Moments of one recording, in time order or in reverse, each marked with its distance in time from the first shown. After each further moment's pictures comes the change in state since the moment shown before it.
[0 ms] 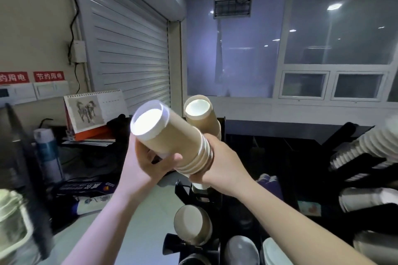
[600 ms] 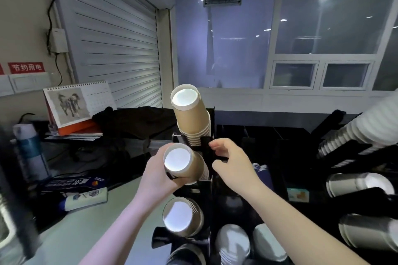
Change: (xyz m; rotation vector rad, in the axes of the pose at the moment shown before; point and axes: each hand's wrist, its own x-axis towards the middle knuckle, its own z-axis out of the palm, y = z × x) left_hand -0.039 -0.055 0.032 0.371 -0.276 -0.172; right_hand -0.016 0.062 -0.005 0.141 0.117 0.148
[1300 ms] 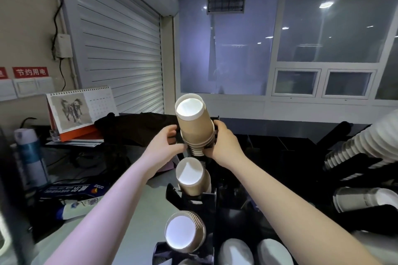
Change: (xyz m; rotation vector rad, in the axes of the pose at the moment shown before) left_hand 0.080 0.000 -0.019 -0.211 -0.158 -0.348; right_hand 0.085 -0.019 0.009 -0.247 0.016 -0.010
